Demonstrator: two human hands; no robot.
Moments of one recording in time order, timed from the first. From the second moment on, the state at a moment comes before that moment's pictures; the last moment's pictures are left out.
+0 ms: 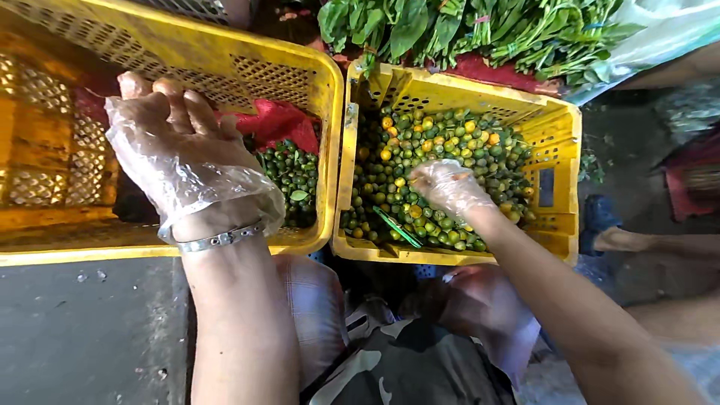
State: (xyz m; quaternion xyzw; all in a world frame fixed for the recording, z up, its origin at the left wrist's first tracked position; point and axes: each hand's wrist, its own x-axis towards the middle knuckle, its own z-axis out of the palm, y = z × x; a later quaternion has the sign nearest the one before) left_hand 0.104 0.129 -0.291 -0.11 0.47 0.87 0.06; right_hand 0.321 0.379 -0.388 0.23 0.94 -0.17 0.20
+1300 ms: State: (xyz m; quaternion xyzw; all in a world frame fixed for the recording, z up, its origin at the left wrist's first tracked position) left_hand 0.102 0.128 -0.288 -0.12 0.47 0.87 0.08; right_hand 0.304 0.372 -0.393 0.19 0.92 -0.22 0.25
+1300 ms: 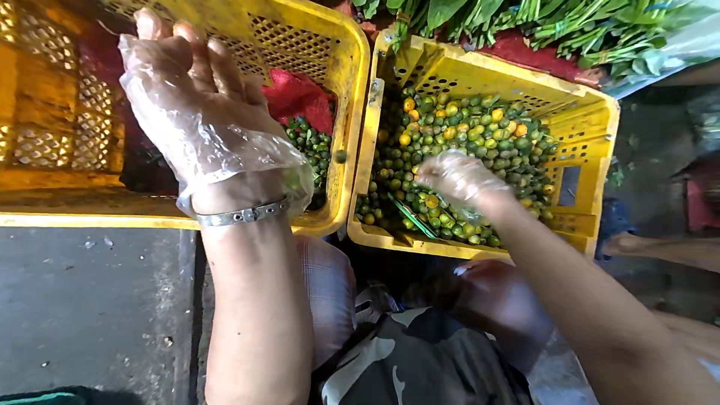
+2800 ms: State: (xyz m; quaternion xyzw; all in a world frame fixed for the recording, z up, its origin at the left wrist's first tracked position) left_hand 0.101 0.130 -0.291 -0.10 0.47 0.88 0.08; right_hand 0.274 0.413 -0.366 0.29 0.69 -0.65 0.14
